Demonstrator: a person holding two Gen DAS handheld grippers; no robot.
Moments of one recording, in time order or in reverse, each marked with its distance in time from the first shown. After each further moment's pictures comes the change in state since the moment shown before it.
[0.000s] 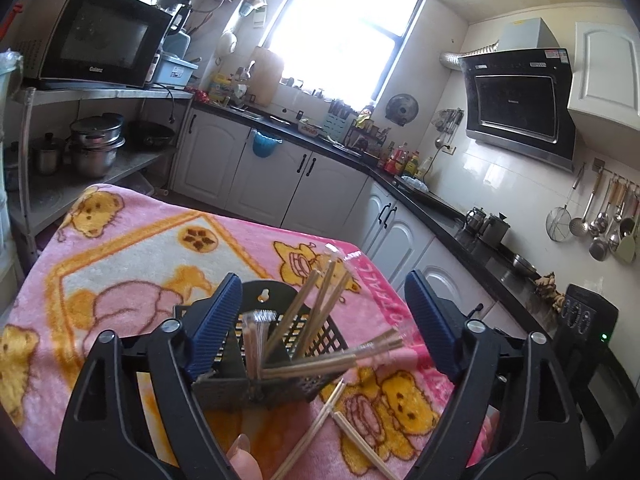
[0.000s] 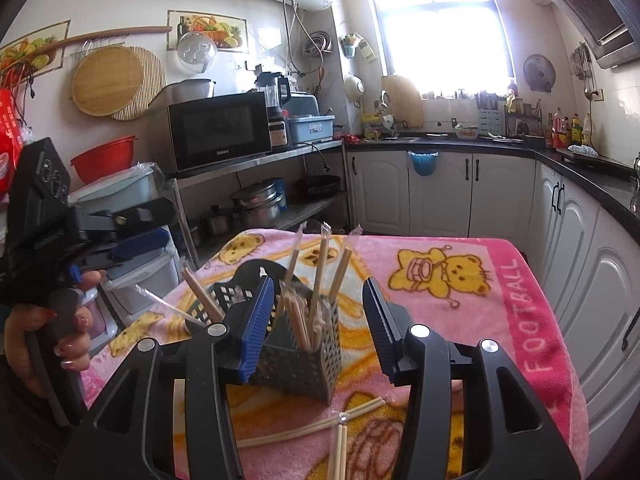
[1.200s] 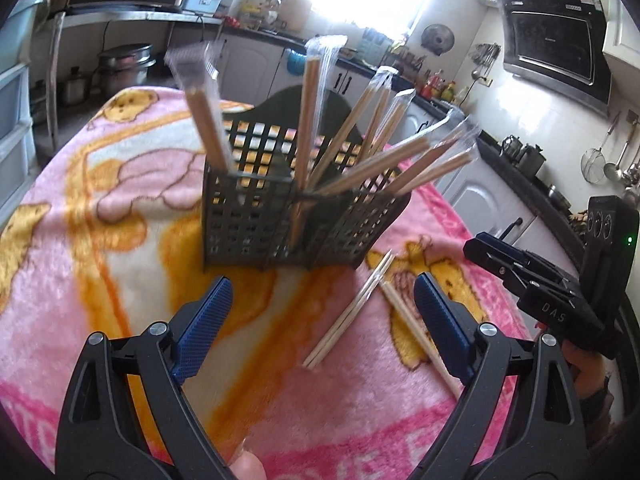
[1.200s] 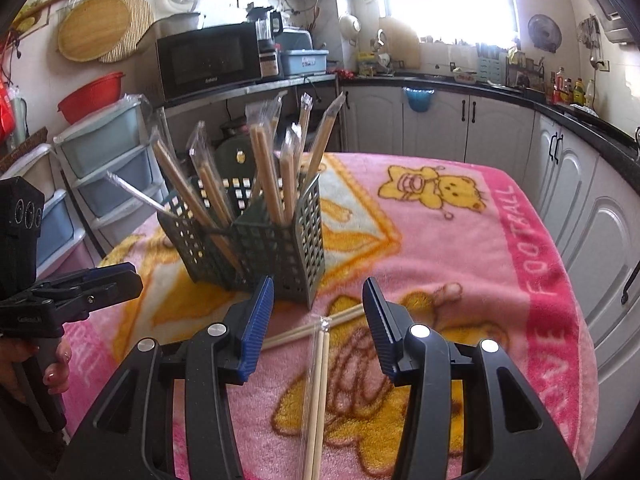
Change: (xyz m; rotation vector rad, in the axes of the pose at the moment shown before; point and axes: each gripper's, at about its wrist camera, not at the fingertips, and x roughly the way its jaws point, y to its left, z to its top) left arm 0.004 0.026 -0.122 -0.027 0.267 0.128; right arm 0.018 -0.013 -0.072 -0.023 0.235 -0.023
